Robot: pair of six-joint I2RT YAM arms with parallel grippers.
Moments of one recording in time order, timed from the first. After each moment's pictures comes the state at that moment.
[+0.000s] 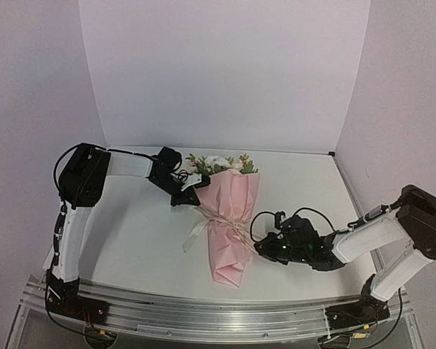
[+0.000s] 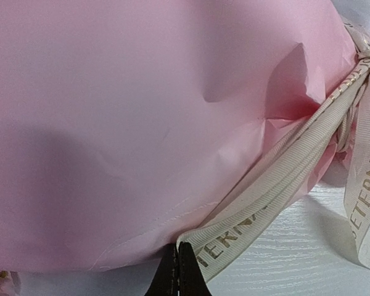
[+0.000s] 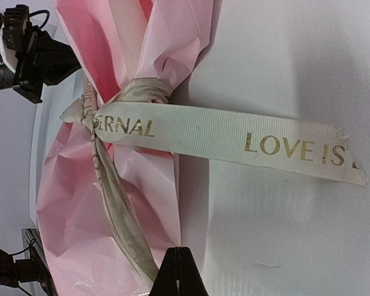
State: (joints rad) left arm -0.49 2.30 1.65 -0.42 0.62 0.89; right arm 0.93 1.56 0.46 0.42 0.08 1.08
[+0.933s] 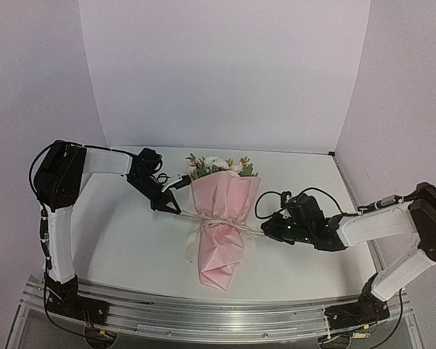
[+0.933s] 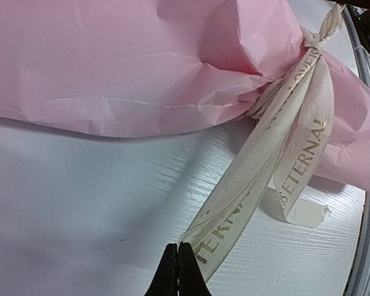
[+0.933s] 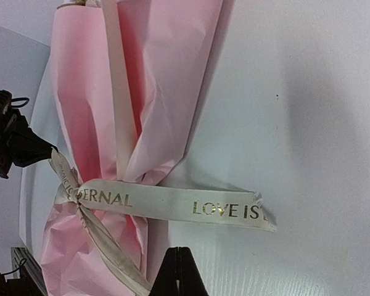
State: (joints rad) left arm -0.42 2.08 1.43 -0.63 0.68 0.68; right arm 0.78 1.50 0.58 0.25 0.07 0.92
